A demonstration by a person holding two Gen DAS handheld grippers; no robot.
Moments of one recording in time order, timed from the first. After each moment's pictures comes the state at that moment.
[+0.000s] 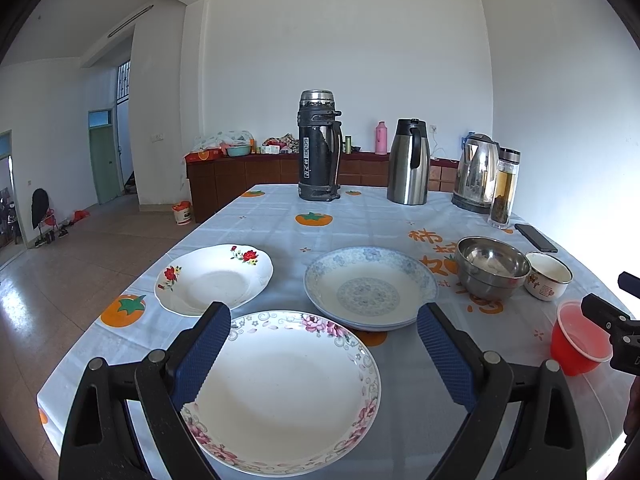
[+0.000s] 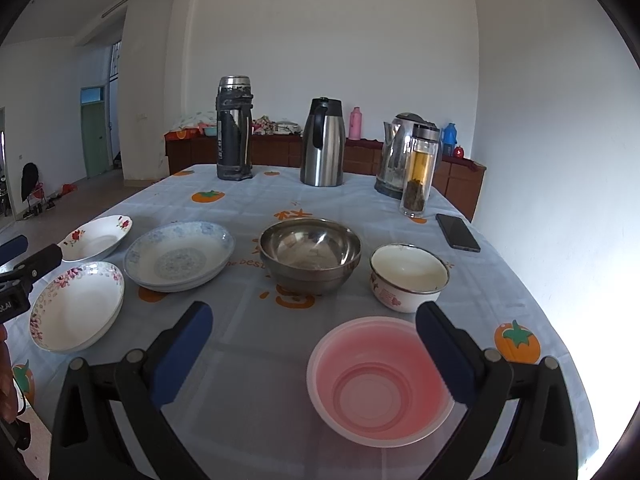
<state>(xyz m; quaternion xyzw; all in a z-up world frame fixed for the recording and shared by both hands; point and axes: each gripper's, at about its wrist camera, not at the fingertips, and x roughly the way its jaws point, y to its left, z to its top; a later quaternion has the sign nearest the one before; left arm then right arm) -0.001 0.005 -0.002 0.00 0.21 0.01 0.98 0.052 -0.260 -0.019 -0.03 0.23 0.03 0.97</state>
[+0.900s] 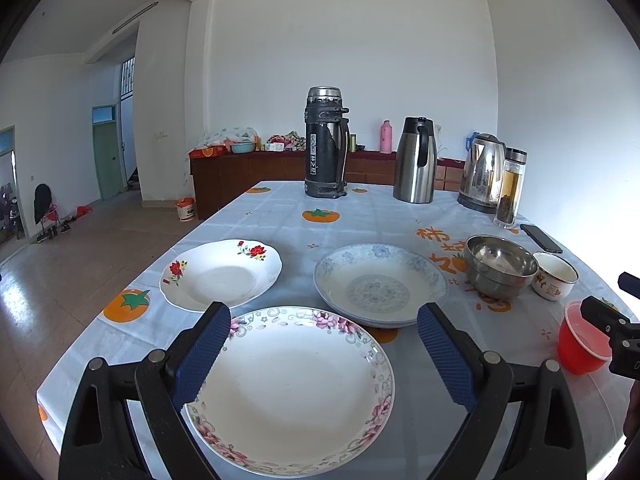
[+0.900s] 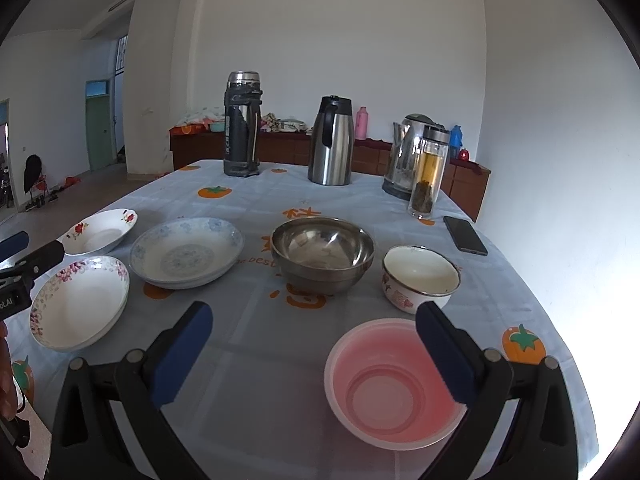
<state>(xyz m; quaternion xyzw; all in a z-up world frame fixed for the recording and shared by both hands) 0.001 0.015 -0.010 -0.01 0.21 0.01 0.98 0.055 -0.245 -0.019 -0.04 0.24 0.03 0.97</state>
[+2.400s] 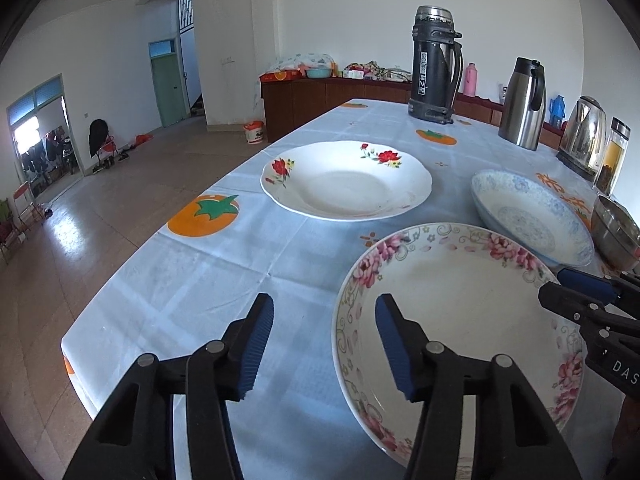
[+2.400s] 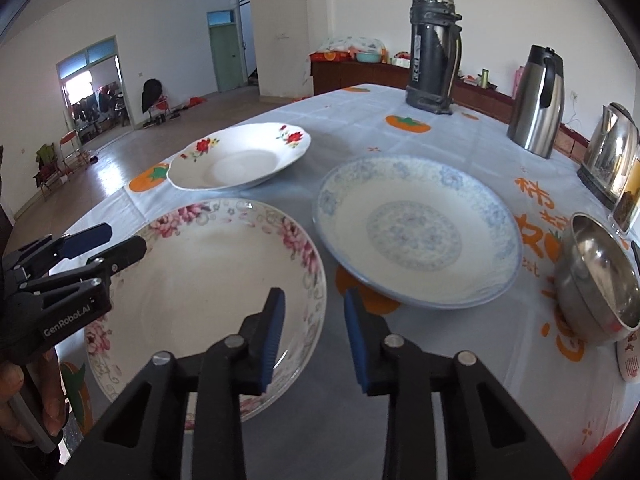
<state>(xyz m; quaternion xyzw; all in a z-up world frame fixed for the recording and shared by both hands) 0.035 0.115 -0.074 -0.04 0.34 0.15 0.93 0.153 -0.064 -0.085 -0.09 0.36 0.29 0.88</state>
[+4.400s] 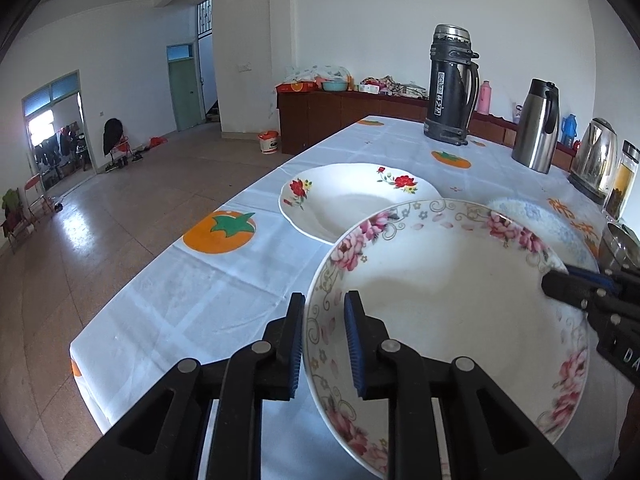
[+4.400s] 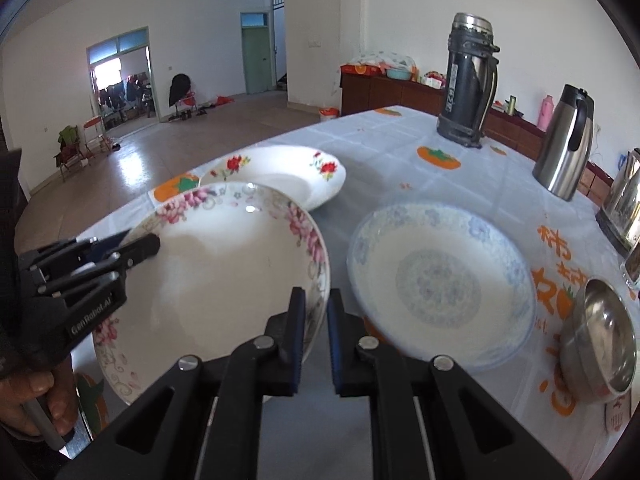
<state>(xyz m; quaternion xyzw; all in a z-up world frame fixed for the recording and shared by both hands) 0.040 0.122 -0.061 -0.06 0.31 0.17 0.93 0.158 -0.044 -0.056 -0.12 0.32 0.33 0.88</state>
